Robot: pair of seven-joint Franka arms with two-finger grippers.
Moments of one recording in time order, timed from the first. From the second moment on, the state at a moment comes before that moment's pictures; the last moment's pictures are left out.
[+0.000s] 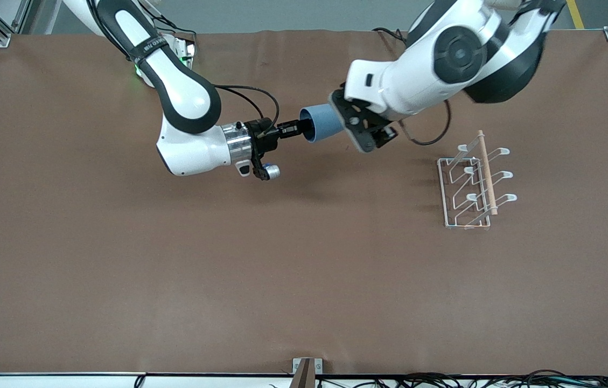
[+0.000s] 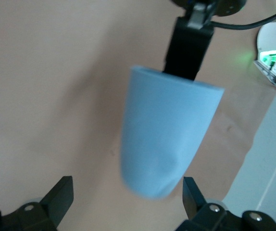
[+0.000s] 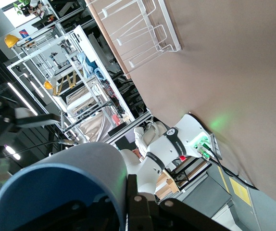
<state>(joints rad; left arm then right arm) -0.17 0.29 -0.53 -1.51 -0.28 1.66 0.35 0.17 0.38 0.46 -1.86 1.37 1.97 -0.03</state>
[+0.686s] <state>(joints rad) -0.25 0.36 -0.53 -1.50 -0.28 1.72 0.46 0.17 0.38 0.46 -1.87 1.37 1.97 -0.03</state>
